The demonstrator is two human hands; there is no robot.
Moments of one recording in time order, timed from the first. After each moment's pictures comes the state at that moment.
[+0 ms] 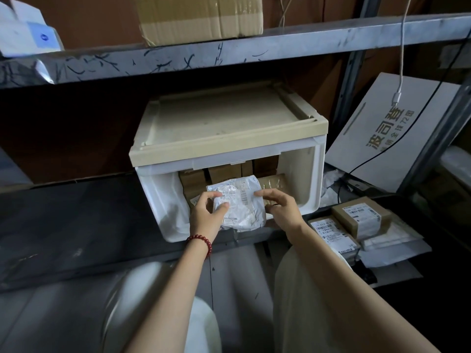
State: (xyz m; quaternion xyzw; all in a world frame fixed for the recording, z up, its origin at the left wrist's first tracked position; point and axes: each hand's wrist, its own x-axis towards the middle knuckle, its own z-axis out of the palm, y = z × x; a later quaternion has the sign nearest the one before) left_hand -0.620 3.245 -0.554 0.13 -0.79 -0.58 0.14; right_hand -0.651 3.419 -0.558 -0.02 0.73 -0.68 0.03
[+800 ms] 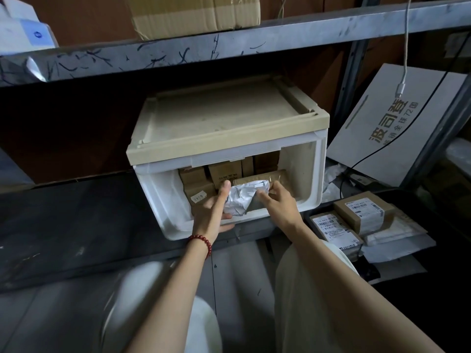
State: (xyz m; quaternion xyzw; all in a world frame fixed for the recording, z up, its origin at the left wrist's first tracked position) left_hand -0.611 3.256 -0.537 0.15 -0.71 -0.69 0.01; right_hand -0.651 3.413 -0.554 -0.02 0.81 -0.58 -0.02
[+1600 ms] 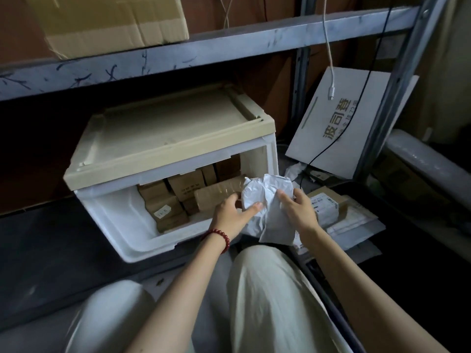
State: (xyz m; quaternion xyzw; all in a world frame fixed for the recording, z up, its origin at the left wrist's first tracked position) left_hand -0.645 3.361 -0.542 -0.04 -0.88 -0.48 -0.02; right_hand -0.643 3.523 -0.561 0.13 0.71 -0.69 -0.08
